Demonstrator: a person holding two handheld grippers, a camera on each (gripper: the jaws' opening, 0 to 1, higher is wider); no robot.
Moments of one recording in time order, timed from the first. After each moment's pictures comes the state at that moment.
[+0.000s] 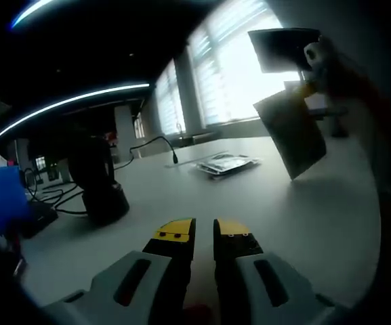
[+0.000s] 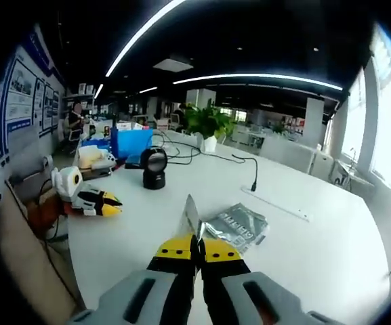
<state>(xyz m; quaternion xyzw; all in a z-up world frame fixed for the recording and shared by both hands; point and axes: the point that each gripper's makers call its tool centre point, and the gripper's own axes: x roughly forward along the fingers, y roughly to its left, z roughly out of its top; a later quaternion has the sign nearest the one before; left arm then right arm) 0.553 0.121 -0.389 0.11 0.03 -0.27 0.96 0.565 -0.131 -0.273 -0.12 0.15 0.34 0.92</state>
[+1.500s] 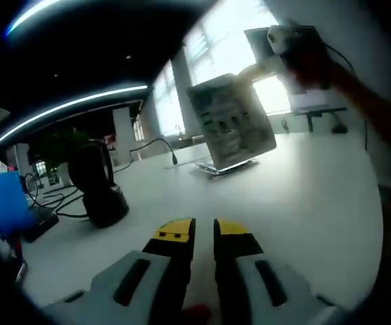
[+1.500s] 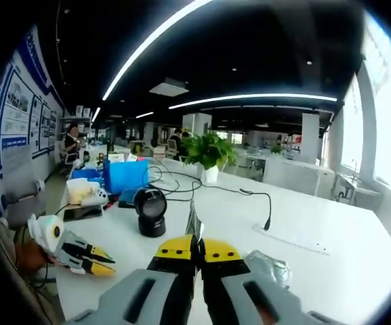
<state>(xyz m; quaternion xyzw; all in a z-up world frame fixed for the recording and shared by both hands) 0.551 0.116 -0.388 0.12 0.03 -0.28 0.95 0.627 -0.036 -0.237 -0.08 0.07 0.34 0.93</state>
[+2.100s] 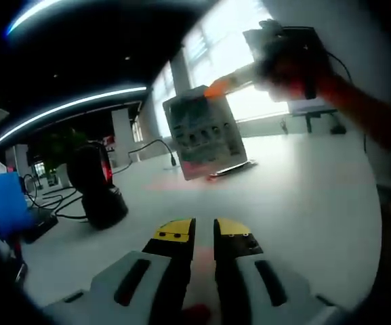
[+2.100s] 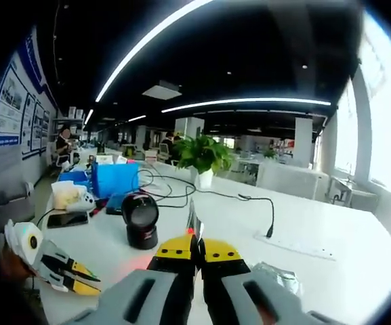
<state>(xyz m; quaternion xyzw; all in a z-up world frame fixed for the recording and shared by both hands) 0.550 0.115 -0.387 0.12 0.02 -0.28 0.95 0.664 -0.005 -0.248 -0.08 0.06 0.31 0.95</state>
